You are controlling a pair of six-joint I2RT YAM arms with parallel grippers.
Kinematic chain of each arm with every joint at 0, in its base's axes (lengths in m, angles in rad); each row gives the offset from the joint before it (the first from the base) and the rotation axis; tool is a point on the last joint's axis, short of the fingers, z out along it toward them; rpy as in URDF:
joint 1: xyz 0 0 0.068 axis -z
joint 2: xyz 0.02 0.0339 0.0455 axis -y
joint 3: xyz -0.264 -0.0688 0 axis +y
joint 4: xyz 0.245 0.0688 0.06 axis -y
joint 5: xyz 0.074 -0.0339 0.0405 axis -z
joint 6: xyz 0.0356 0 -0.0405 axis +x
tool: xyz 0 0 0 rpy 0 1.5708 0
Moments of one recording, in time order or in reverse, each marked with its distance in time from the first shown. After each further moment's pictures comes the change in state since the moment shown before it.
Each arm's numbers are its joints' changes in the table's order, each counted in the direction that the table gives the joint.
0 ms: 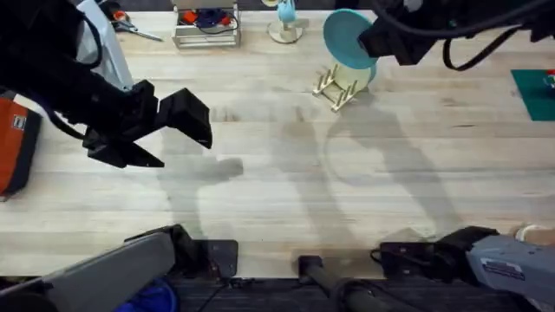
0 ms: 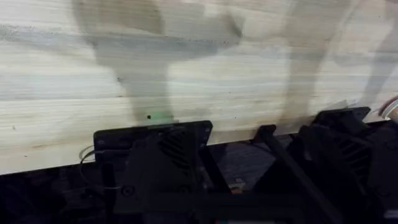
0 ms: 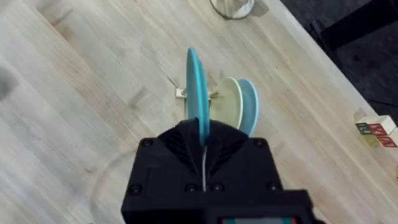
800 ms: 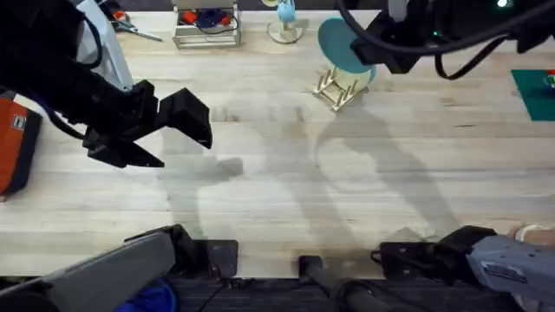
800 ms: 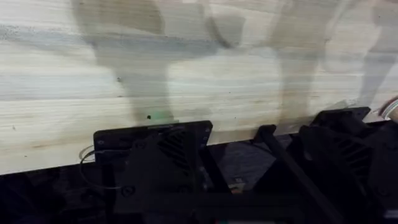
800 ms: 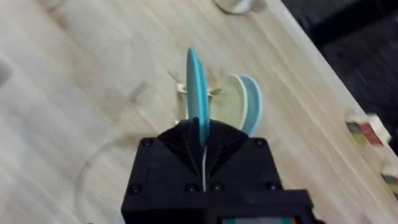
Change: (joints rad) left arm 0.000 0.000 0.000 0.000 0.000 0.000; right arm -0.093 0.014 0.000 -0.024 0.103 0.005
